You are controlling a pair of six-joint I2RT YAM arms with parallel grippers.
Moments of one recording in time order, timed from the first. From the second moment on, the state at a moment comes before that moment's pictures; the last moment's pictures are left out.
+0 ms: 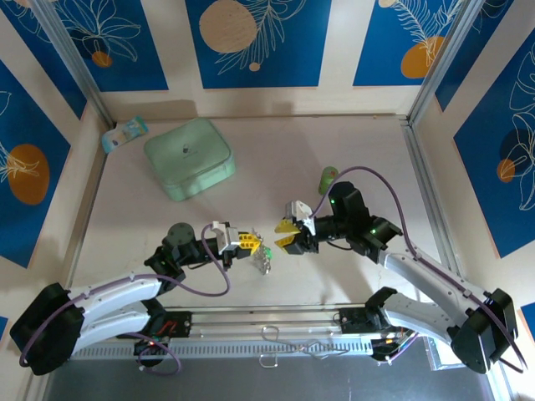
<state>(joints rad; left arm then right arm) -0.76 0.99 0.27 0.65 0.62 0.10 0.63 0.98 0.71 -0.28 -0.84 -0.35</state>
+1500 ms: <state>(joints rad) -0.76 0.97 0.31 0.55 0.63 0.11 0.73 1.16 0.85 -0.38 -0.78 -0.47</state>
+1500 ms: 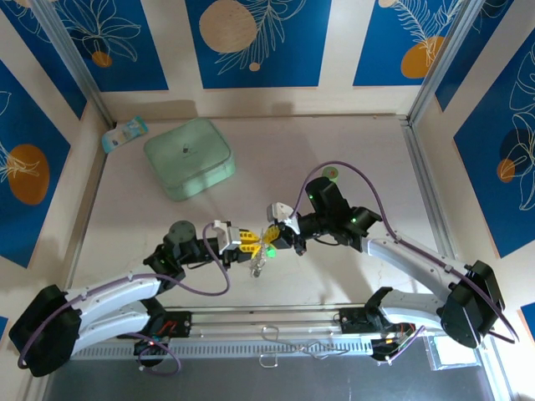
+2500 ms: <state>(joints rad) -0.76 0.99 0.30 0.54 0.63 0.11 0.72 1.09 0.73 -0.37 -0.70 -0.42</state>
